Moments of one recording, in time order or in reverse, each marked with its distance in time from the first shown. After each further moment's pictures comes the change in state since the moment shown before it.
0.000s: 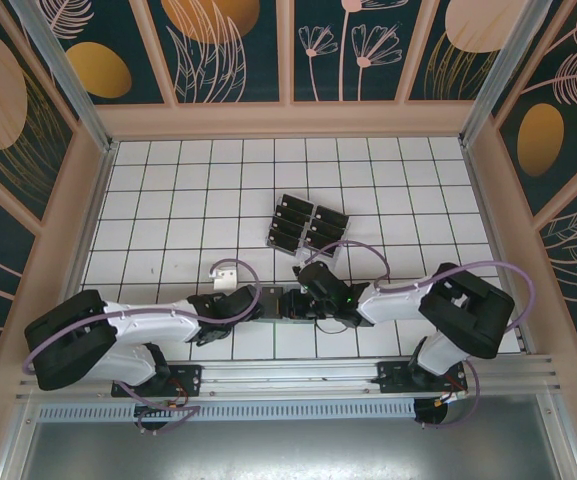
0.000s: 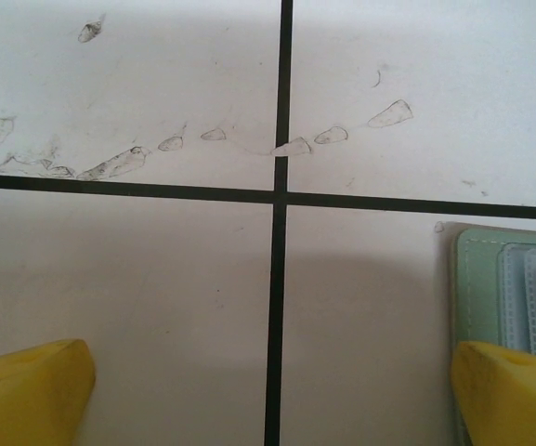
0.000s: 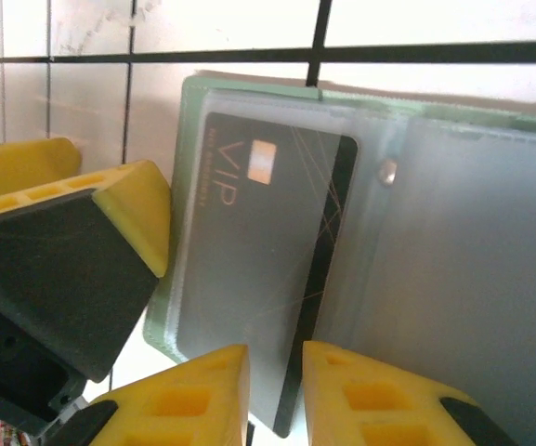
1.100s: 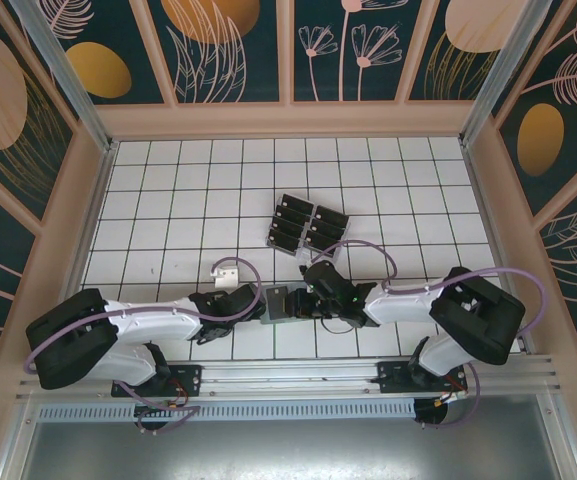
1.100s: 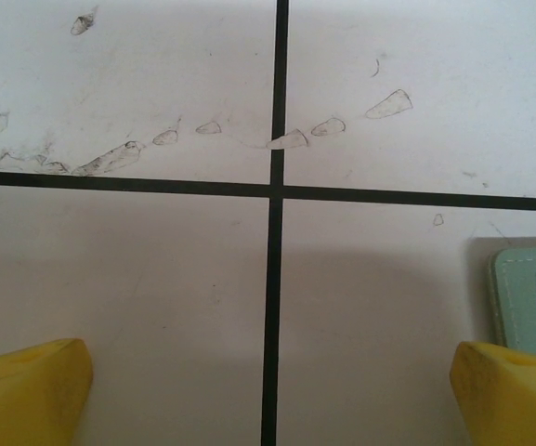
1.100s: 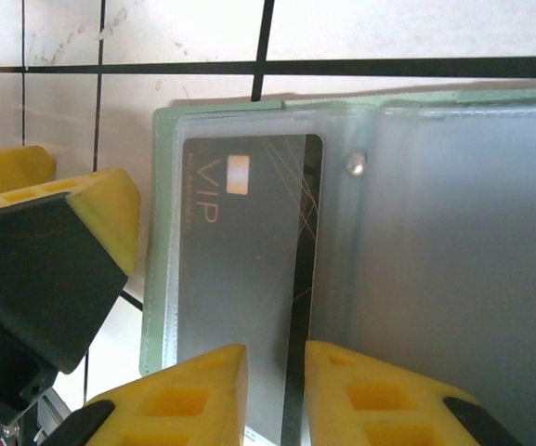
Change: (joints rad) left arm 0.001 0.022 0.027 -0.032 0.019 0.008; right arm -0.019 -0.034 -0.026 -0.042 0.018 -0.023
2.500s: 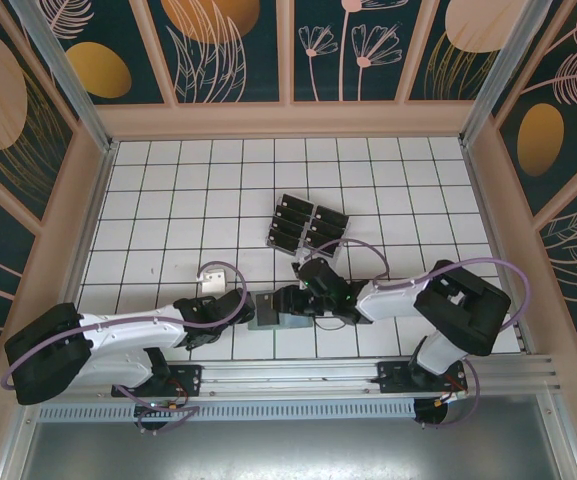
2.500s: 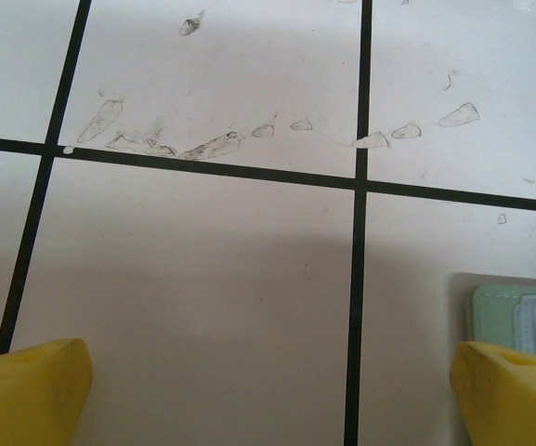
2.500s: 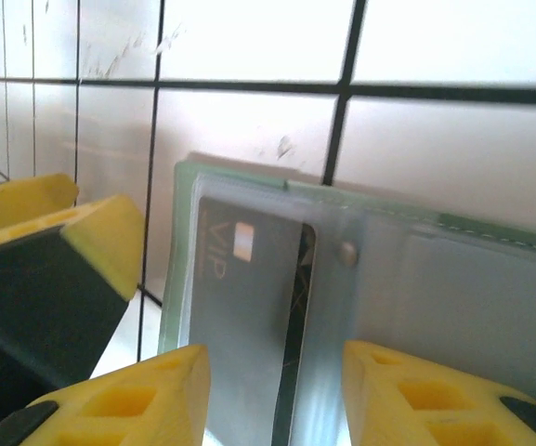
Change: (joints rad) left arm 0.000 -0.149 -0.068 -0.078 -0.035 -0.056; right arm -0.021 0.078 0.032 0.101 -0.054 0.020
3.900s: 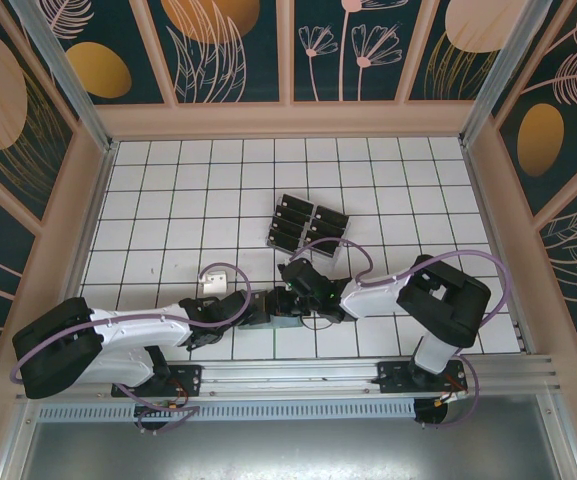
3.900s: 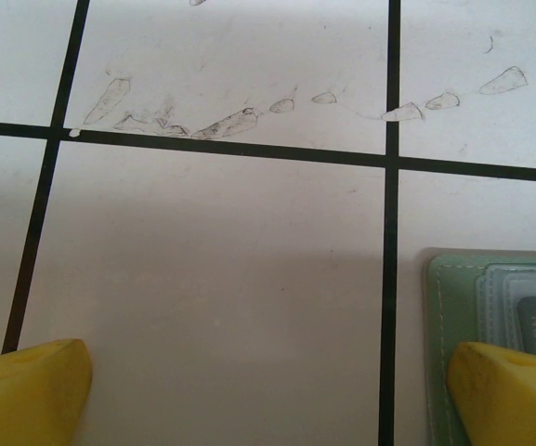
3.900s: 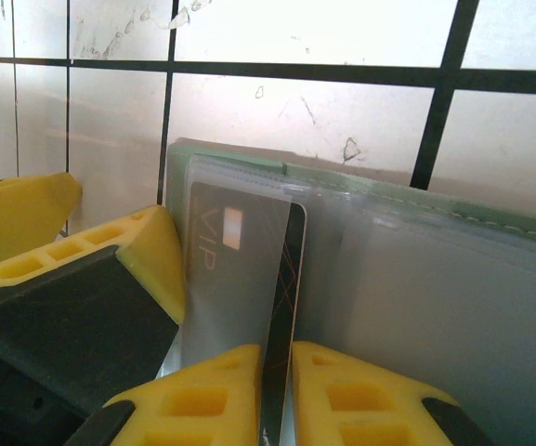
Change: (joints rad) left arm 0.000 0.059 0.001 -0.002 -0.004 0.008; right arm 0.077 0.103 0.119 -0.039 0.027 0.032
